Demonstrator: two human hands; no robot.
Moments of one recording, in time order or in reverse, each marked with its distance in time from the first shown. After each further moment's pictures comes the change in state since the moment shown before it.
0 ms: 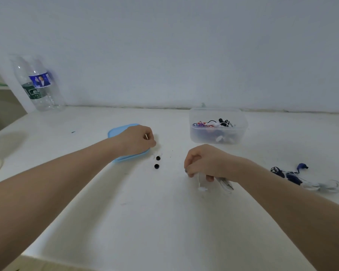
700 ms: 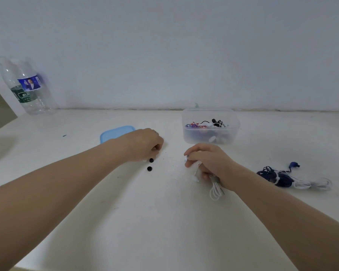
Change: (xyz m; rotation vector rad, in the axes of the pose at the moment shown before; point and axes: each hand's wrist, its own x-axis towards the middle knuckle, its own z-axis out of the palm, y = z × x) left_hand 0.013 0.024 0.013 0.584 -0.101 0.327; right_hand -0.001 0.022 0.002 0.615 0.217 0.013
